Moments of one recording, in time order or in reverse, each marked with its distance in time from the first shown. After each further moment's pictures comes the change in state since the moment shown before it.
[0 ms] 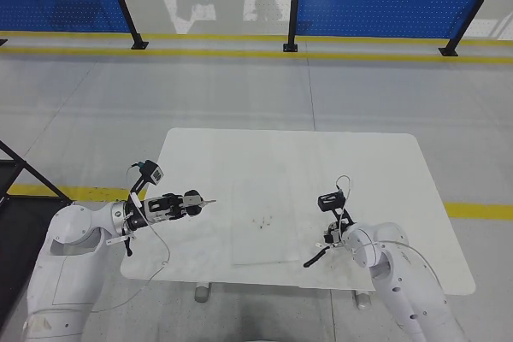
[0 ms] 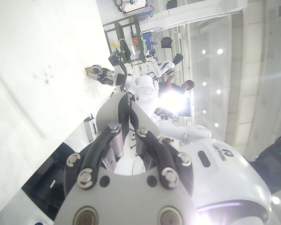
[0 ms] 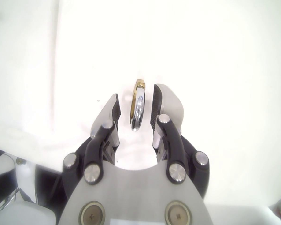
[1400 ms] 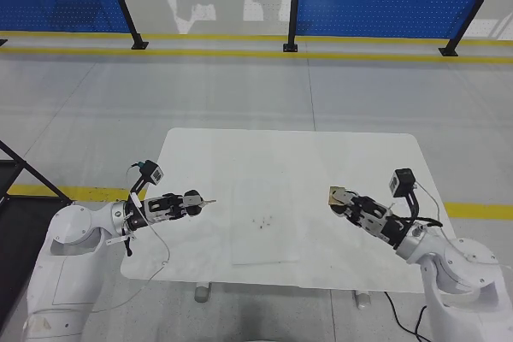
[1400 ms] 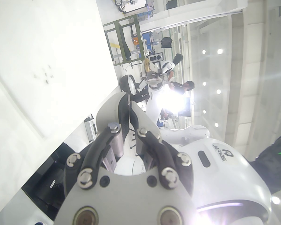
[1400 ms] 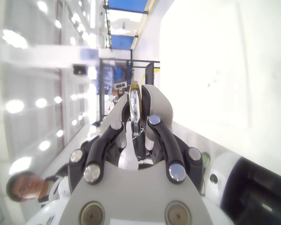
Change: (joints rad) left arm 0.000 0.000 0.000 0.000 0.000 0.000 0.000; right arm -0.296 -0.036 0.512 -0.359 1.339 0.196 -0.305
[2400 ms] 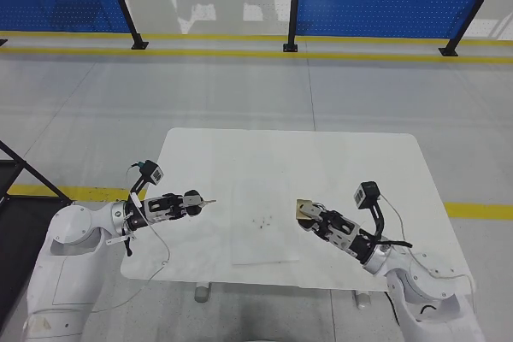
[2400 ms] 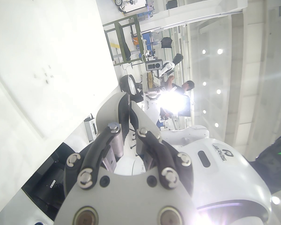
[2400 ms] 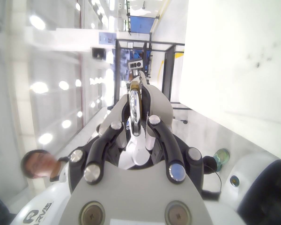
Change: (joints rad) left arm 0.000 0.000 0.000 0.000 0.000 0.000 0.000; right arm -0.053 -0.007 -0.200 -0.004 0.063 -0.132 -0.134
